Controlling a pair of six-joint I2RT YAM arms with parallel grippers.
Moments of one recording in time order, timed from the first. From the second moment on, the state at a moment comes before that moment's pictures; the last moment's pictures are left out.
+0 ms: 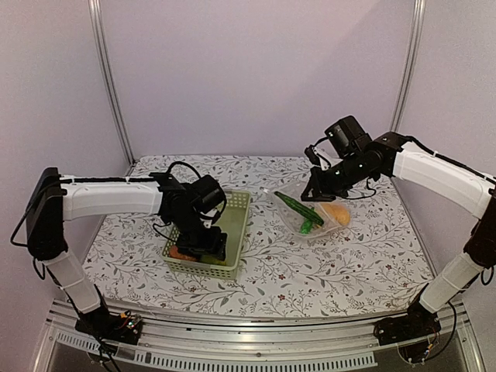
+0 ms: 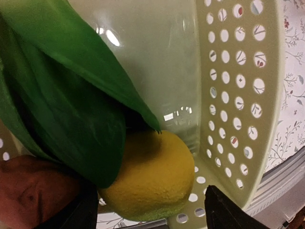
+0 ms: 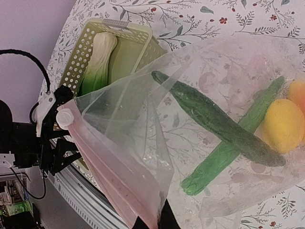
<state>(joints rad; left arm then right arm) -0.87 1.68 1.20 -0.85 0.10 -0.67 0.67 1.56 1.43 -0.80 -0.26 0.46</state>
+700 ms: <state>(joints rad) -0.86 1.83 1.50 -1.02 0.06 -0.63 0.66 1.59 1.55 -0.84 -0.27 0.39</state>
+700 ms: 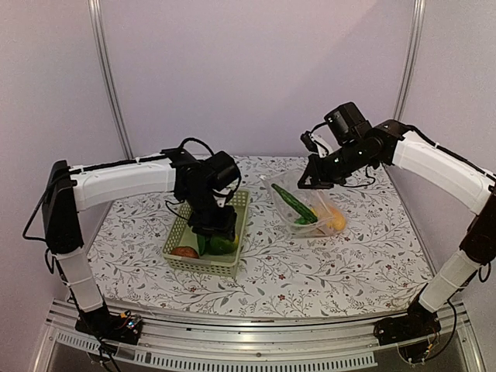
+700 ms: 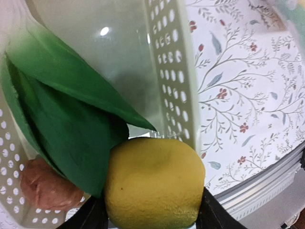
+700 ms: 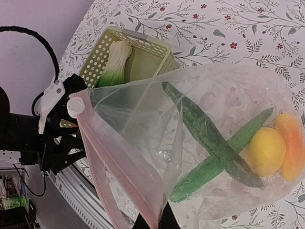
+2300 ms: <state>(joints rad) -0.93 1.94 1.92 -0.59 0.10 -0.35 0.61 1.75 1.93 -0.99 -0.32 0.41</state>
